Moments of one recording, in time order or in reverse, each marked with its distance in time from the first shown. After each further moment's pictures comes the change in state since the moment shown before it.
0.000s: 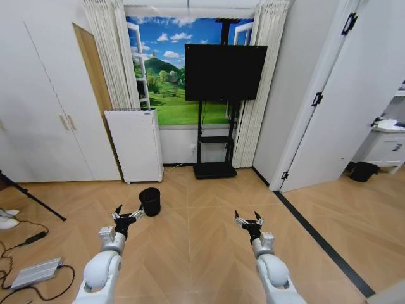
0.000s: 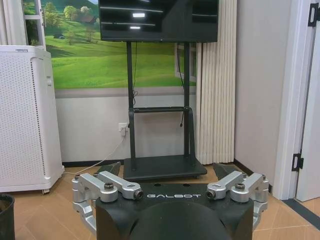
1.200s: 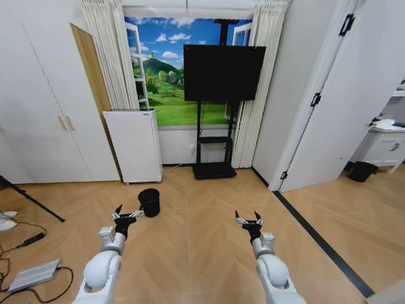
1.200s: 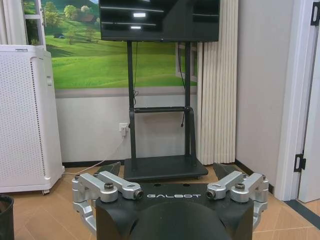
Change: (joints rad) left arm 0.000 0.000 0.000 0.000 0.000 0.000 0.000; right arm 0.000 0.000 0.000 0.000 0.000 0.000 0.000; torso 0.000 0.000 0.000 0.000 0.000
